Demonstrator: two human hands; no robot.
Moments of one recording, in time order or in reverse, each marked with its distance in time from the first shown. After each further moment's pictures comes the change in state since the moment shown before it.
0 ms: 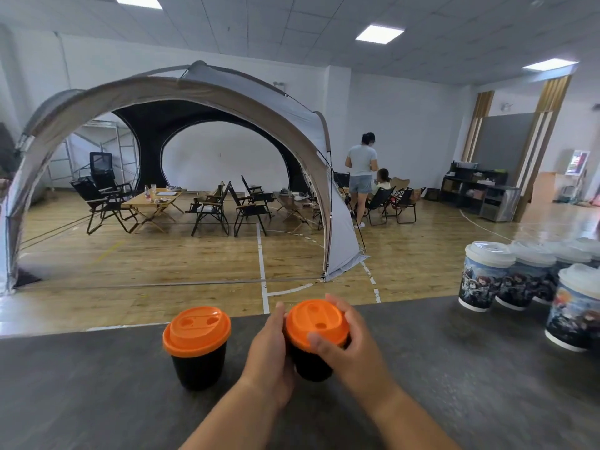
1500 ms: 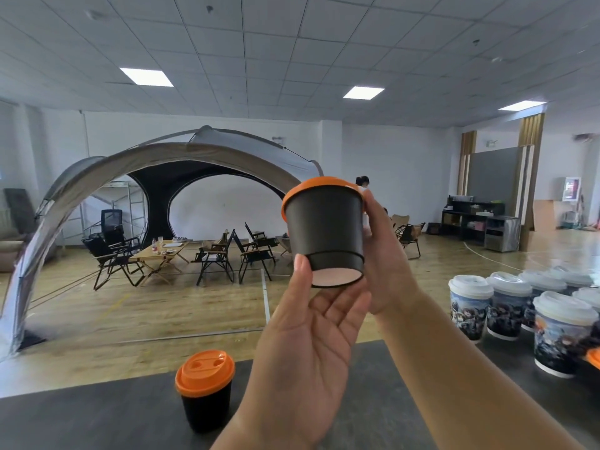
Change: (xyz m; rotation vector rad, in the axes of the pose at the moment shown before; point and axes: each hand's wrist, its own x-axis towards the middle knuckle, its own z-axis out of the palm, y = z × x) left_hand -0.135 0.066 0.089 -0.455 -0.469 0.305; right_hand 0.033 -0.193 -0.046 0.895 -0.374 -0.042
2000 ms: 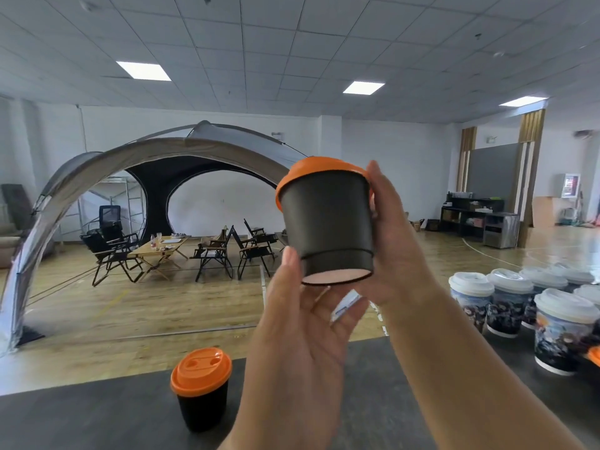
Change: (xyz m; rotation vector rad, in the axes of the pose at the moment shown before) left_hand -0.004 -0.001 0.007 0.105 0.026 0.120; right_hand -0.008 -0.014 0.023 -0.034 -0.004 -0.084
